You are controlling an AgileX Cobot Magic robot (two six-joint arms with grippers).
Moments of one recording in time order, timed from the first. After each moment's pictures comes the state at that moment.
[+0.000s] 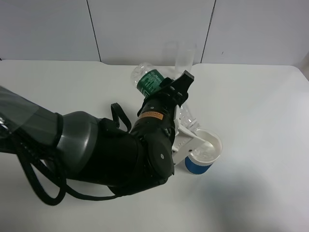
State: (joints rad) left arm -1.23 1.99 -0.99 -1.35 -1.10 2.81; right arm 0.00 0.00 -0.49 -0.01 1.07 -0.10
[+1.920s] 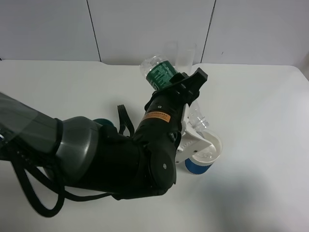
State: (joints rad) left arm -1.25 1.99 -0.99 -1.23 -1.15 2.81; right arm 0.00 0.00 -0.49 -0.01 1.07 -0.10
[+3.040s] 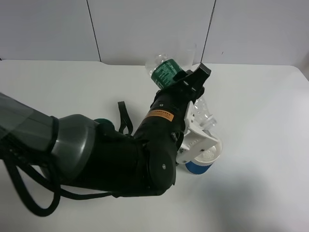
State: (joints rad) left arm -1.25 1.97 -0.99 -1.19 -1.10 2.66; right arm 0.00 0.00 -0.49 -0.01 1.07 -0.10
